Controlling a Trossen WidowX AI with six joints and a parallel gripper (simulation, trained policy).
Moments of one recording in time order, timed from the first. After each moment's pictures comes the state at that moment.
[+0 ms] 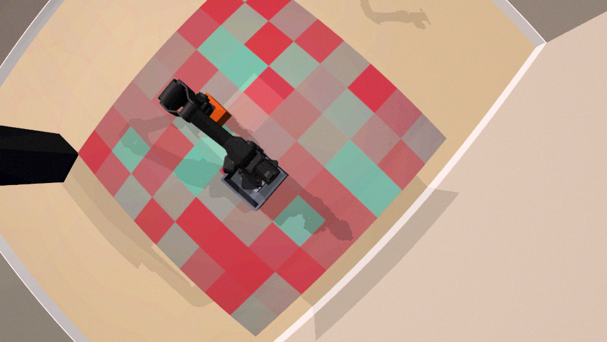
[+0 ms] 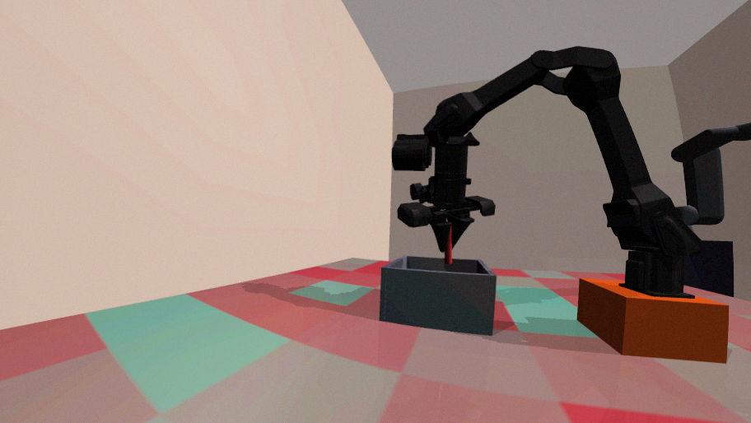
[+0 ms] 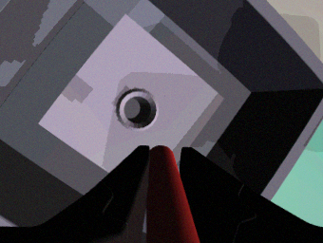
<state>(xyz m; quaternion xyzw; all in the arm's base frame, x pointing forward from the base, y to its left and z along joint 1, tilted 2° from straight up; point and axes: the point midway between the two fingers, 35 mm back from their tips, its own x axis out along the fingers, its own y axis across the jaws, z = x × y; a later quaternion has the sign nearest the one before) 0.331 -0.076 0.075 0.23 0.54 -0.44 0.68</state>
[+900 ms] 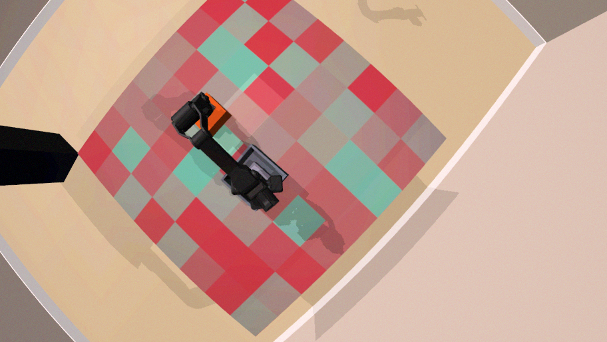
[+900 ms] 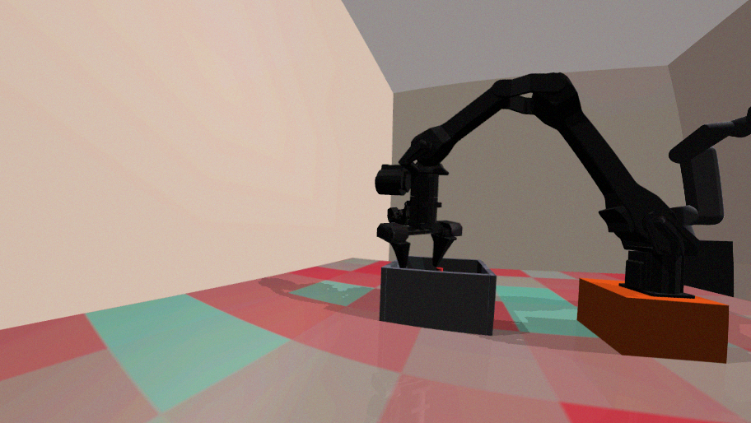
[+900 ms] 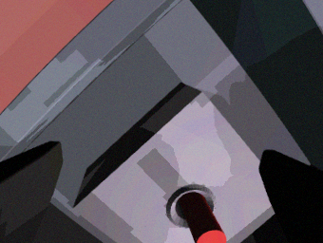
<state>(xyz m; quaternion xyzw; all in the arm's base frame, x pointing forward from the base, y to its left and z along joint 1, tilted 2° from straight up) 0.383 -0.113 0.032 0.25 0.60 -0.34 0.68</state>
